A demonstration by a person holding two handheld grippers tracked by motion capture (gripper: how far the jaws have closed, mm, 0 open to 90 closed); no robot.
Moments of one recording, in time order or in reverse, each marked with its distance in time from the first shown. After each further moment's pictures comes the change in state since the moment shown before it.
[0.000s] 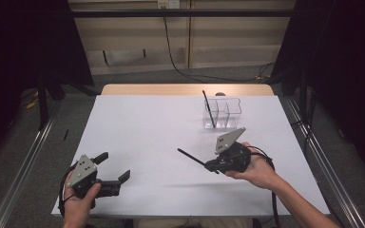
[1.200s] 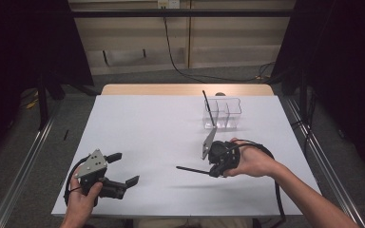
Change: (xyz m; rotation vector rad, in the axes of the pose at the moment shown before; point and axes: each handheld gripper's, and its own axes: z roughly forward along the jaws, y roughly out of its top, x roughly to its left) left arm -0.013 0.028 0.014 0.113 -0.221 0.053; right arm -0.003 0.031 0.014 0.428 0.115 -0.097
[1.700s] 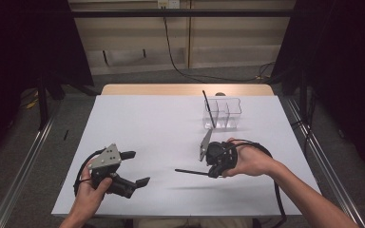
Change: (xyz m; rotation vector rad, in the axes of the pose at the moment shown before) left arm -0.010 0.027 0.022 0.078 -0.144 0.044; right arm 0.001 0.006 0.002 0.033 0.005 -0.031
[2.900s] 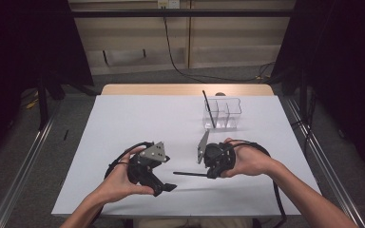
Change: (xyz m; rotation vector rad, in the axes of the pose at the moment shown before) left arm -0.018 0.046 0.074 0.330 -0.221 0.206; right arm 0.003 0.006 0.001 0.008 -0.003 -0.052
